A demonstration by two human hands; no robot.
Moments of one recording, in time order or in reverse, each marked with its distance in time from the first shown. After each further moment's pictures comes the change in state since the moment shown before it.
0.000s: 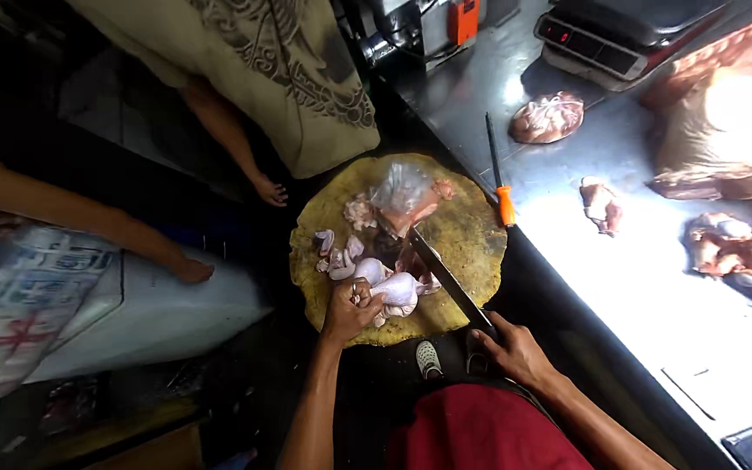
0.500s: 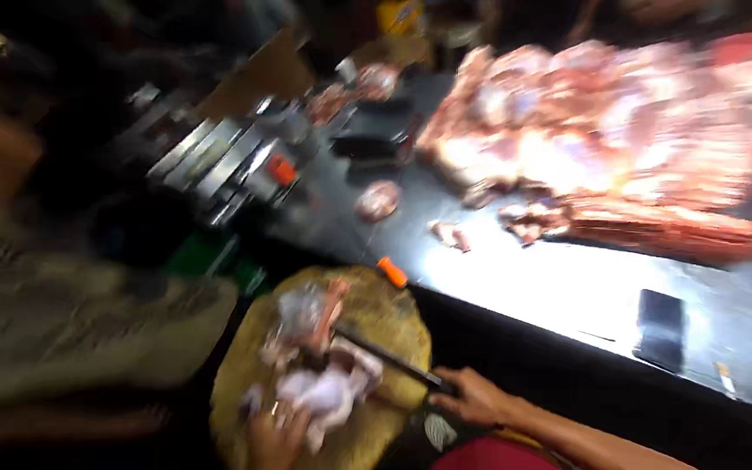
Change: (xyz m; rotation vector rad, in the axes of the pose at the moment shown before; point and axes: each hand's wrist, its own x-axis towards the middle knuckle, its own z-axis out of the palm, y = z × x) left_hand 0.059 0.036 0.008 0.508 -0.111 0.146; right_hand -0.017 0.019 -0.013 0.247 0.059 0.030
